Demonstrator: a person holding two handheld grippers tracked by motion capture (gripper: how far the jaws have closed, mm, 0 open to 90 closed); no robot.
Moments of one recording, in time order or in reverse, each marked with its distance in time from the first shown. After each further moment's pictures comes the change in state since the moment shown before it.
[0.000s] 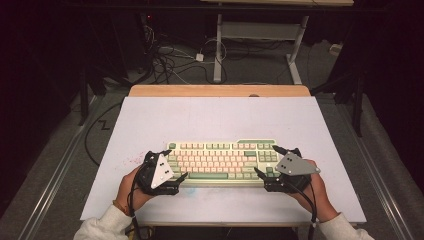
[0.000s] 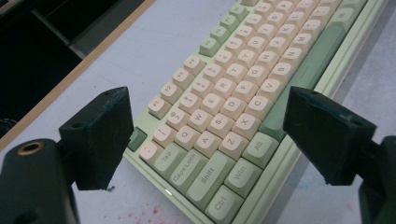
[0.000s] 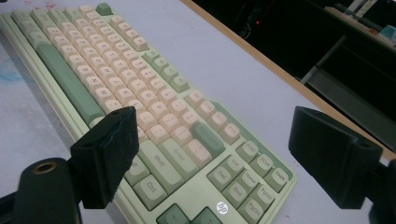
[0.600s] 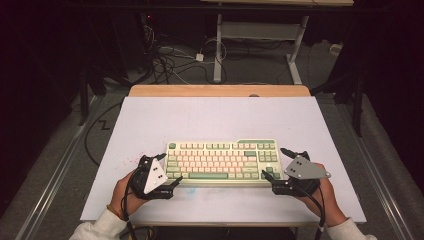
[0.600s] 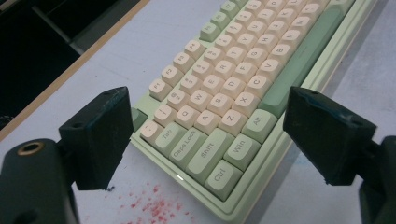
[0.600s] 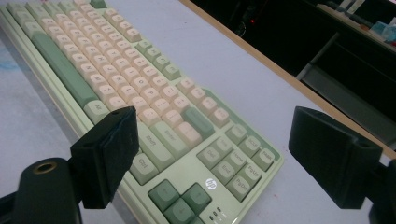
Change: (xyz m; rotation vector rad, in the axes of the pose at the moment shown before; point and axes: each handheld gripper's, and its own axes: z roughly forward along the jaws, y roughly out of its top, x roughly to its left) left arm 0.000 -0.017 -0.007 -0.006 0.001 -0.006; right arm -0.006 -0.014 -0.014 0.000 -0.017 0.010
